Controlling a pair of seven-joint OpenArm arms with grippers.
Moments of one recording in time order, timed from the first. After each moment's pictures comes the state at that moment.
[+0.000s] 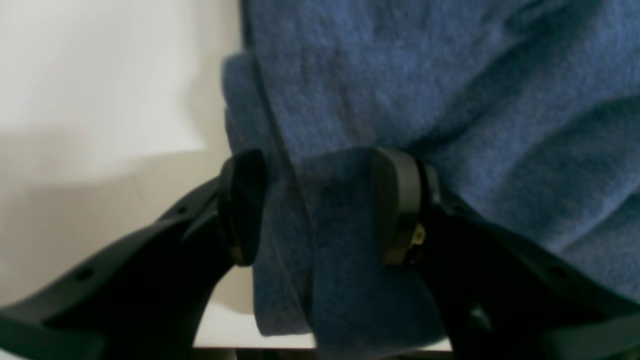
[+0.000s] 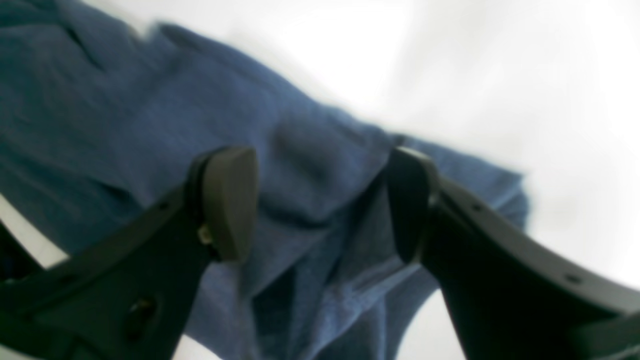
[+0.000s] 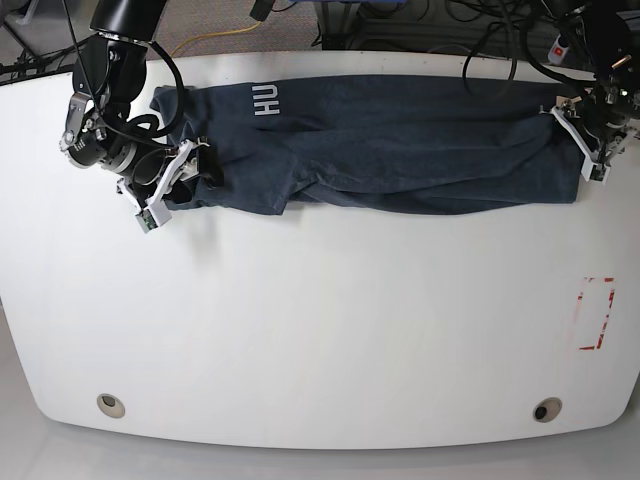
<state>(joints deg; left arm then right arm) 13.5 -14.6 -39.6 96.0 -10.4 -43.0 56.7 -5.2 12.6 20.9 95.2 38.6 40.7 -68.1</state>
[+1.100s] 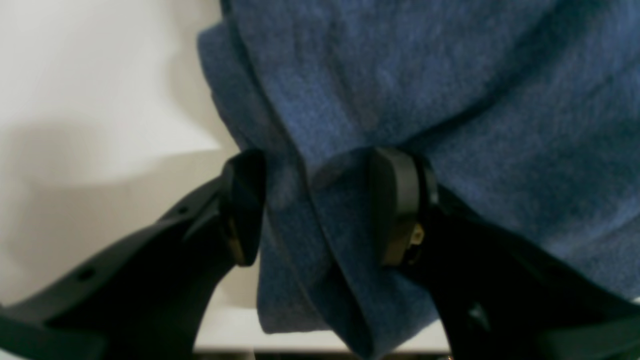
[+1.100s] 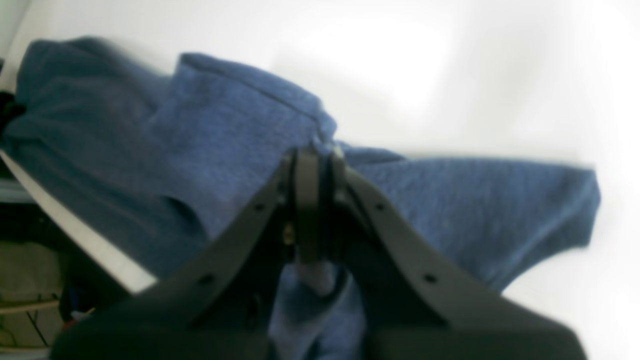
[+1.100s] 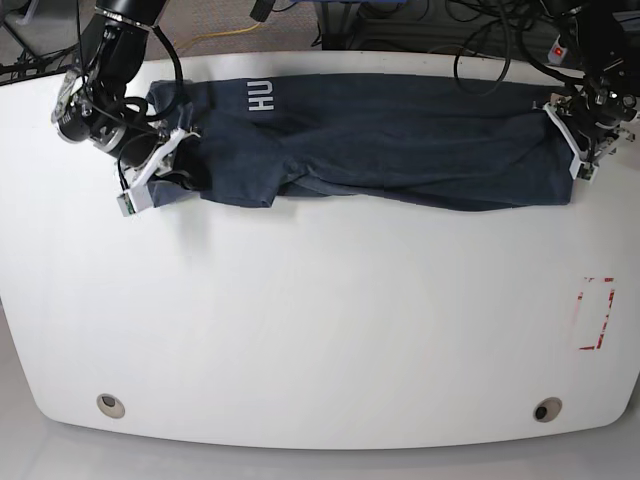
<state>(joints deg) 14.0 -14.8 -35.5 94.8 -5.6 -42.9 53.3 -11.2 9.6 28.7 101.0 52.1 40.6 -71.5</state>
